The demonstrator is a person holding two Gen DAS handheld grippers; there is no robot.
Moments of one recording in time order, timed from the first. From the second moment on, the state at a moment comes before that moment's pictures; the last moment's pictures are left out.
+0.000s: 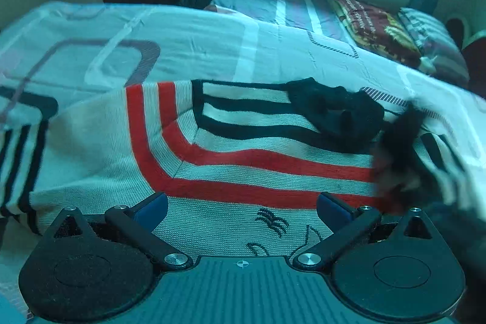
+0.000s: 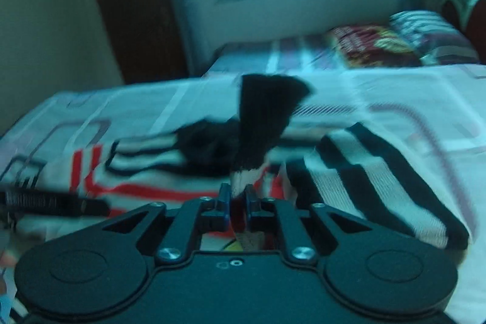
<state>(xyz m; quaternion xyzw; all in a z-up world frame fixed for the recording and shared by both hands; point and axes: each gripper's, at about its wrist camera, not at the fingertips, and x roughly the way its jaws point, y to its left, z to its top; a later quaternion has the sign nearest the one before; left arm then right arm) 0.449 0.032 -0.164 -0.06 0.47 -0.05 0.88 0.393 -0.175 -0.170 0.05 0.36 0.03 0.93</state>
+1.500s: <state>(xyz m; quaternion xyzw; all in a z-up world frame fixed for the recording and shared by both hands) 0.460 0.027 -0.205 -0.23 0.44 -0.12 0.86 0.286 -0.268 -0.177 0.03 0.35 -0.13 0.93</state>
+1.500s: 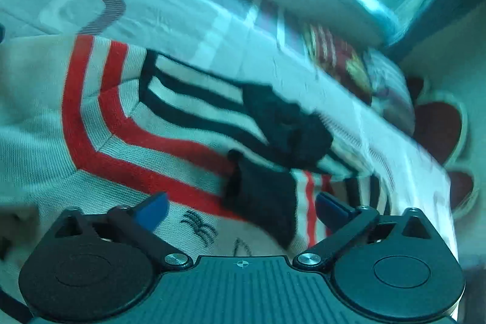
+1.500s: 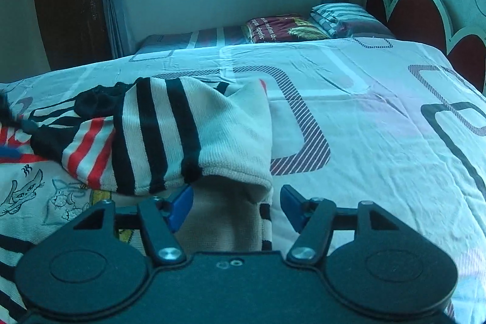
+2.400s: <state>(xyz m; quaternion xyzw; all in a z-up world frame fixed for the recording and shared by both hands) 0.456 0.048 -0.205 -0.26 0.37 -0.08 0.89 0.301 -0.265 -0.186 0.01 0.34 -0.14 0.93</state>
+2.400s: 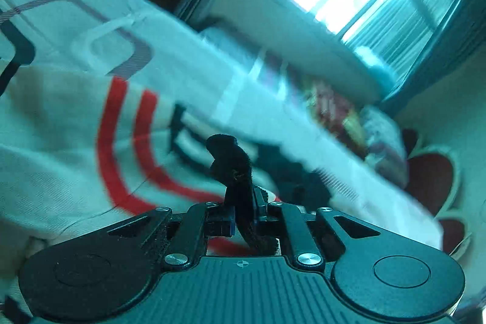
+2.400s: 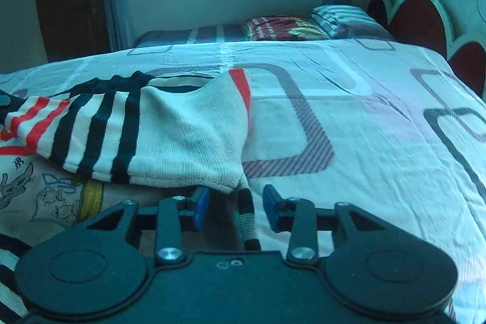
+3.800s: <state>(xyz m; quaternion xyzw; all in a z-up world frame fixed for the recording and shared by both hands) 0.456 0.013 -0.223 -0.11 0.40 -0.07 0.91 0.424 -0.341 -0.195 0.12 0.35 -0.16 0.91</state>
